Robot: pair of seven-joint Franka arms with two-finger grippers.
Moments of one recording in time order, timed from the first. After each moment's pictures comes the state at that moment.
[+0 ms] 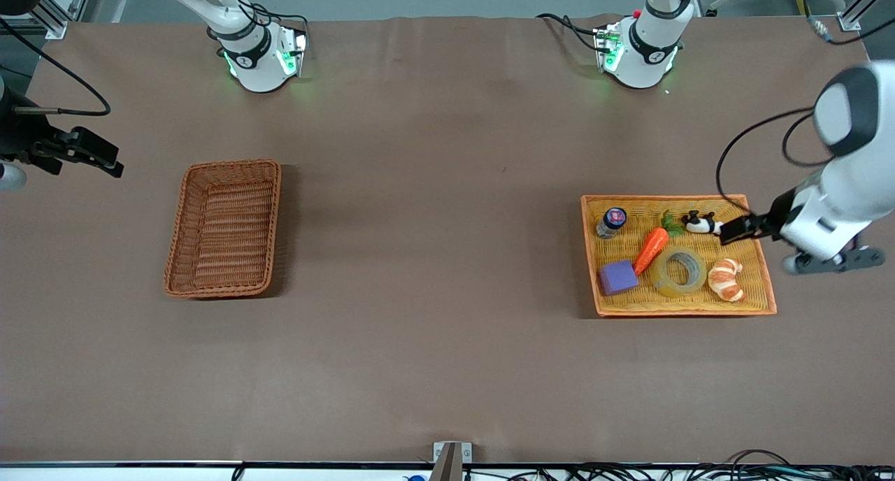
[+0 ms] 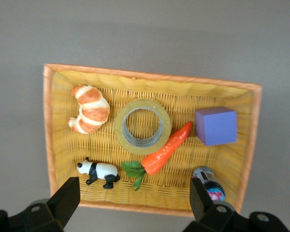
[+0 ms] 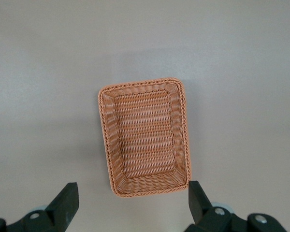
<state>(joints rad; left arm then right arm) -0.02 0.26 0.00 -1.75 -0.01 1.93 -0.10 0.01 0.00 0.00 -1.56 -0.01 1.55 0.07</state>
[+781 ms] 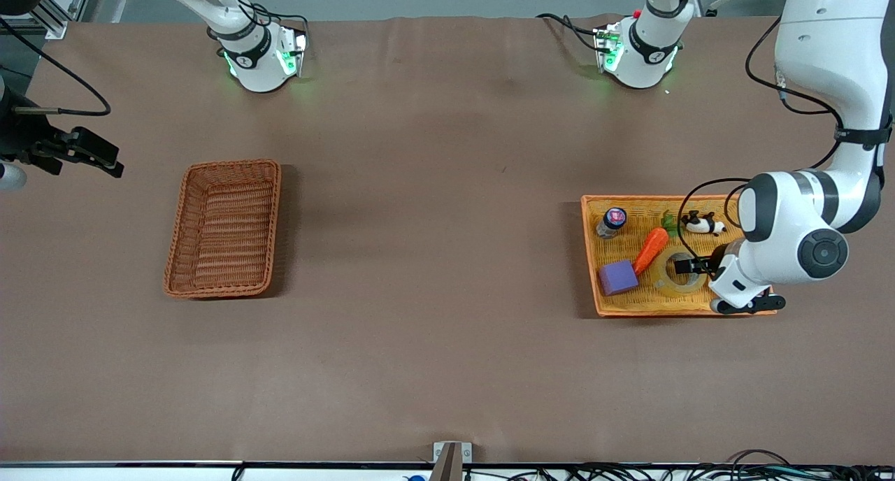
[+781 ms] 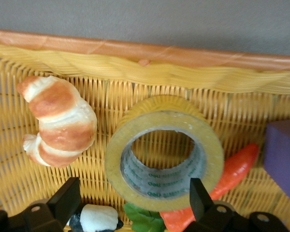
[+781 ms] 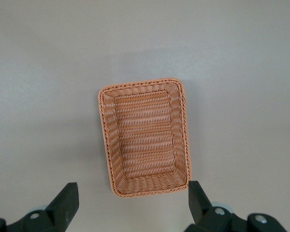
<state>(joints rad) 0.00 0.54 0.01 -1.76 0.03 2.09 -0.10 0.01 0.00 0.00 -1.56 -0.01 1.55 0.07</state>
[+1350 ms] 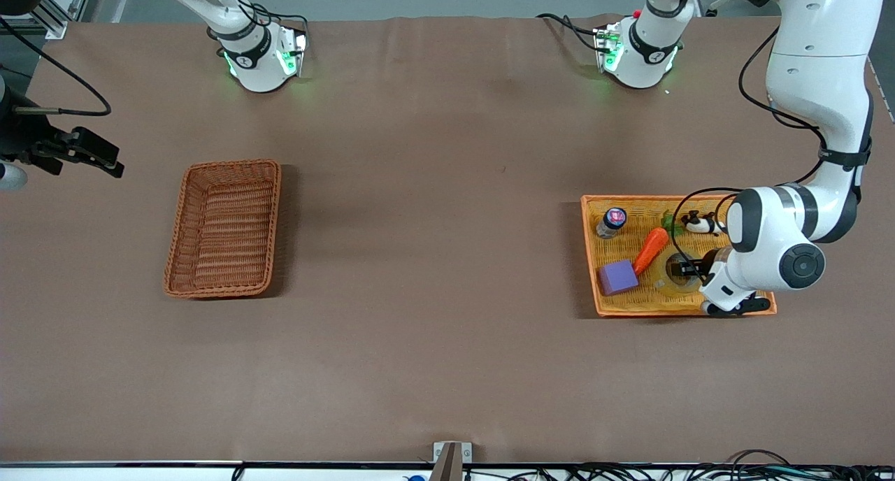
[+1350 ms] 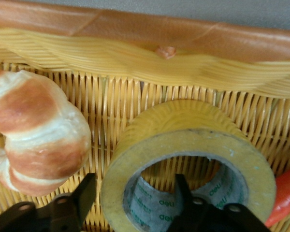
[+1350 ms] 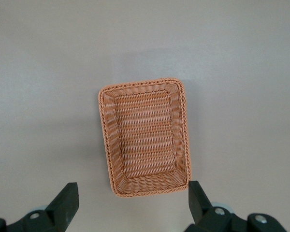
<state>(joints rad) 0.01 0.62 0.01 -1.76 0.03 2.14 -0.10 0.01 0.00 0.00 -1.56 -0.01 1.55 0.07</state>
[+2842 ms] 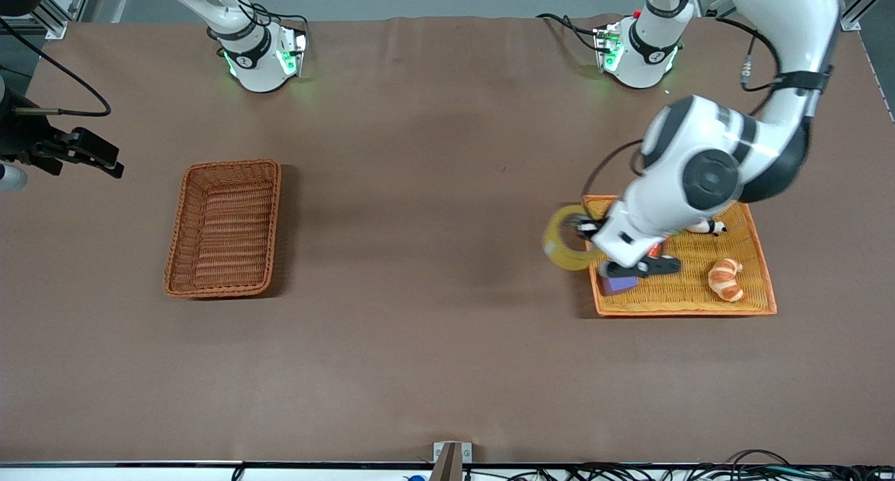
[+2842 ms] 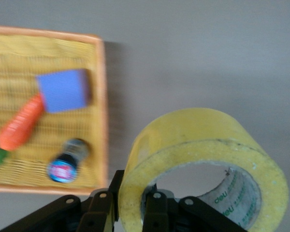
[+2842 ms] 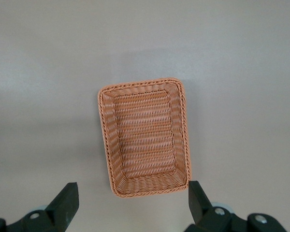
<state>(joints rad) -0.02 0.40 -0.50 -1.60 0.04 1.89 -0.59 0.01 0.00 -0.01 -1.56 -0.01 1.56 0.07</state>
